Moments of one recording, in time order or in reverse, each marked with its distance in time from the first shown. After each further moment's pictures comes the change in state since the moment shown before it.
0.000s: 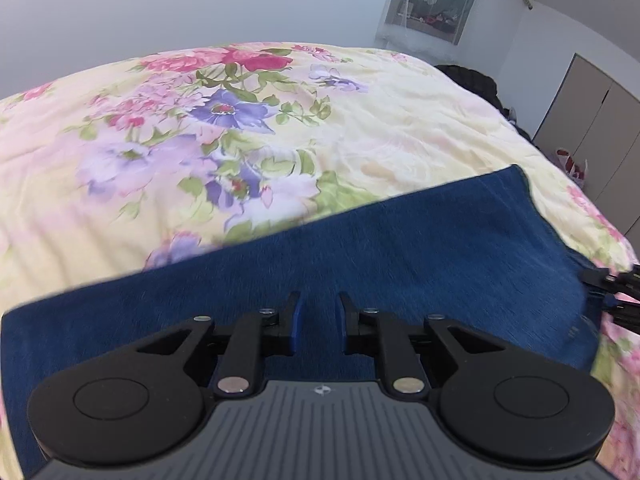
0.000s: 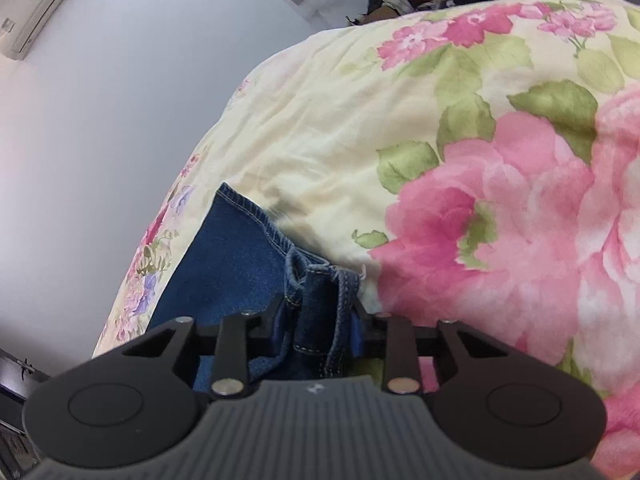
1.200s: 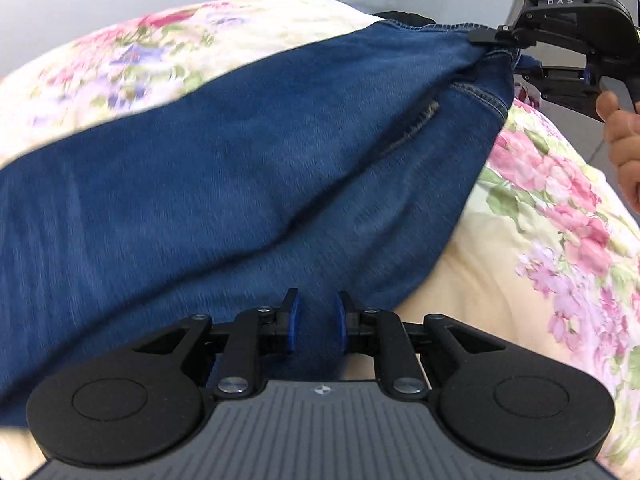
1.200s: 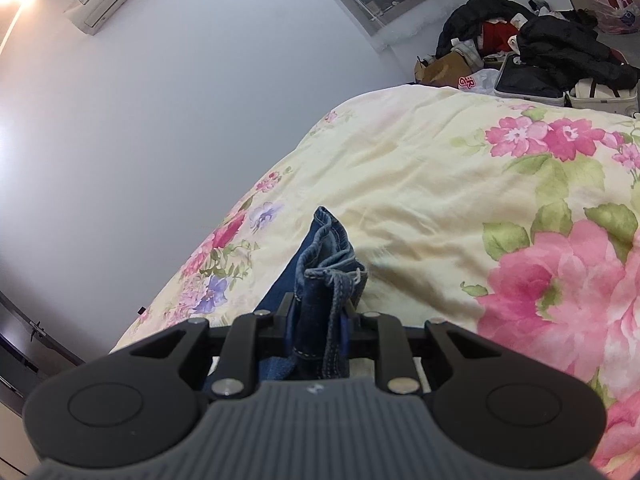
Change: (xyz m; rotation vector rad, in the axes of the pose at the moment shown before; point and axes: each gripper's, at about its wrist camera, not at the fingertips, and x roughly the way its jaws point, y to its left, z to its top) left arm -0.062 -0.101 -0.121 0.122 0.101 -0.083; right arm -0.053 0.076 0.010 -0.144 -0.065 0.097
